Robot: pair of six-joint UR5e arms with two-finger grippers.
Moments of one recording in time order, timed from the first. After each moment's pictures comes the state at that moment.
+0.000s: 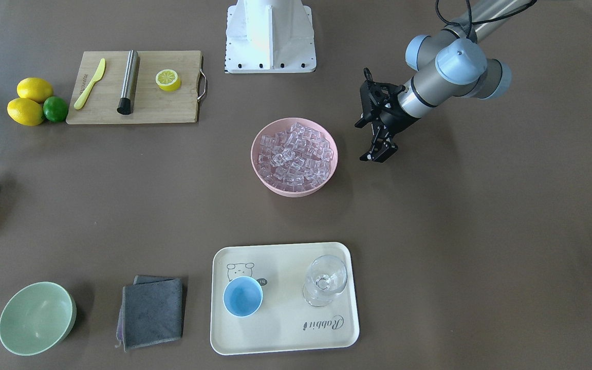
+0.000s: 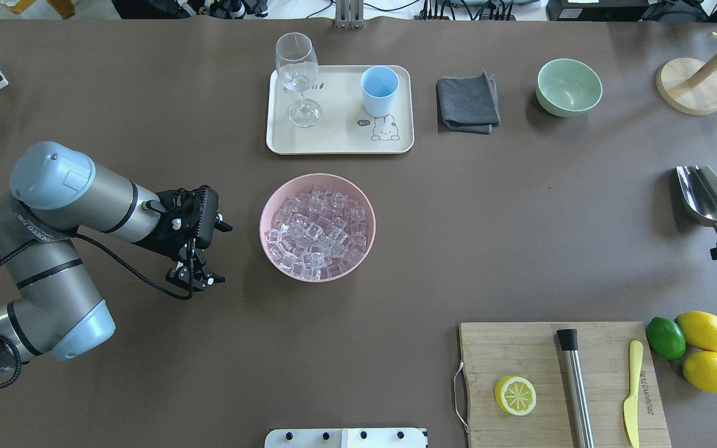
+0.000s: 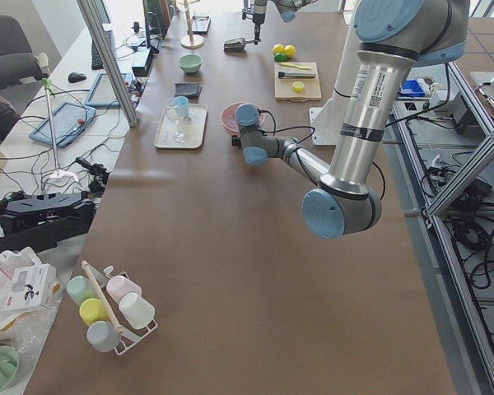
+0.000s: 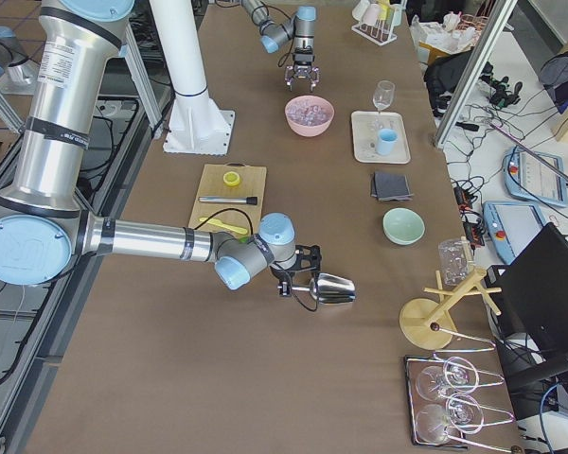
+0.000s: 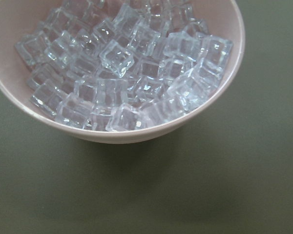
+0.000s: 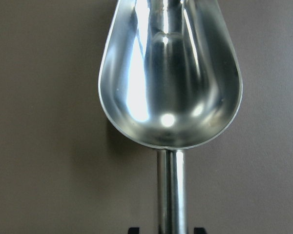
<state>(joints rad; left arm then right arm) -0.64 -1.87 -1.68 -2.32 -2.17 0.22 1.06 -1.84 1.63 -0.81 2.16 0.71</state>
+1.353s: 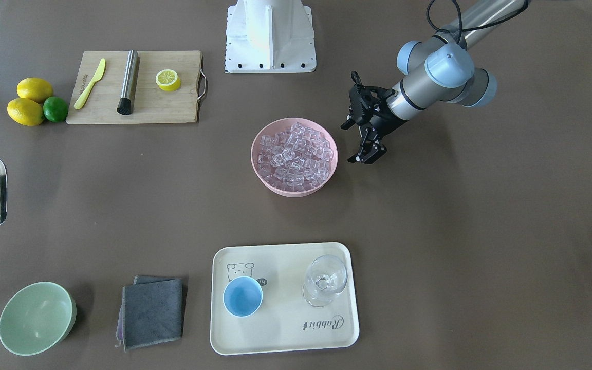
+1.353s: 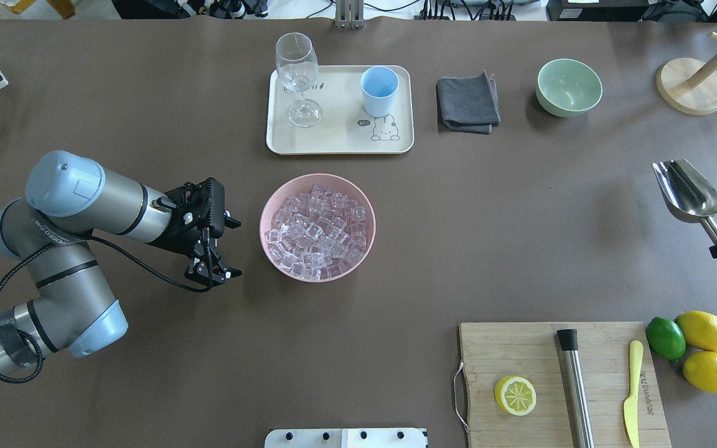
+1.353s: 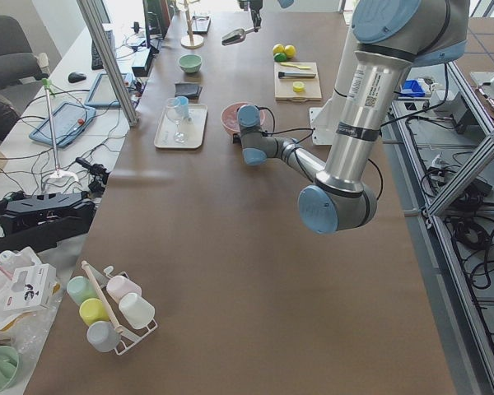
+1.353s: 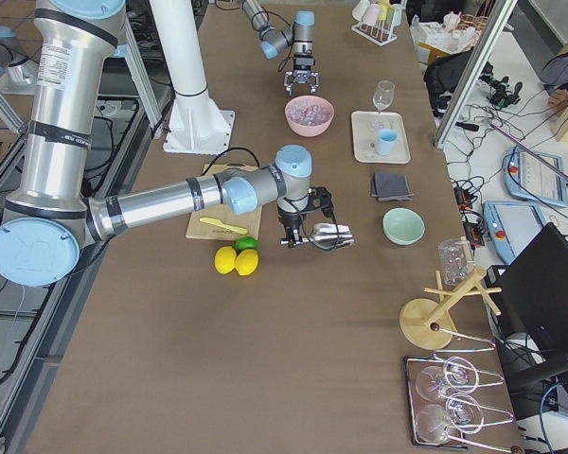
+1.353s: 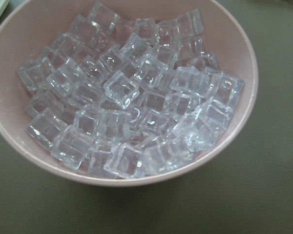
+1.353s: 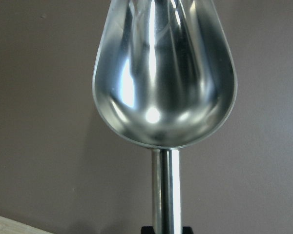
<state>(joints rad) -0.61 -1.91 -1.62 -2.43 -2.14 0.09 1.13 -1.78 2.02 -1.43 2.22 0.27</state>
